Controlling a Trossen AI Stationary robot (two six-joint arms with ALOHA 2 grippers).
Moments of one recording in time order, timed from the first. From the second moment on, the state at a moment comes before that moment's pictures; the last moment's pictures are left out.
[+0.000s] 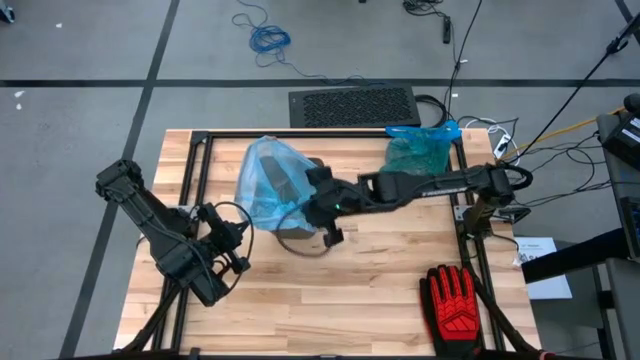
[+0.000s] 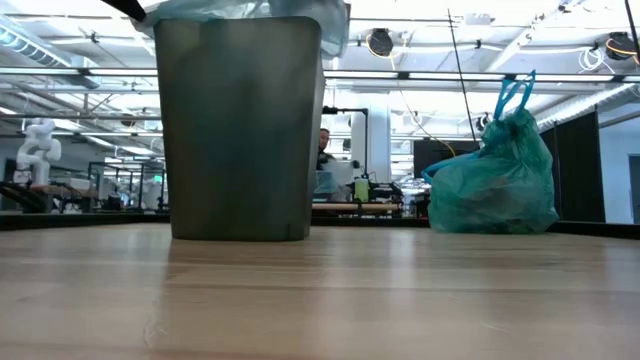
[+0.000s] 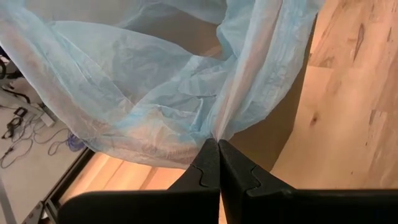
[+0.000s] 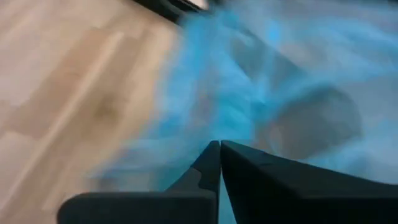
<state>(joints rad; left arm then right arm) -0.79 1.39 1.24 -1.54 -0.97 -1.28 0.12 1.81 1.78 -0.66 0.19 -0.38</state>
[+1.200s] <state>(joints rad) -0.79 1.39 1.47 -1.53 -0.94 -1.00 0.18 1.81 1.70 -0.66 0.24 -0.48</state>
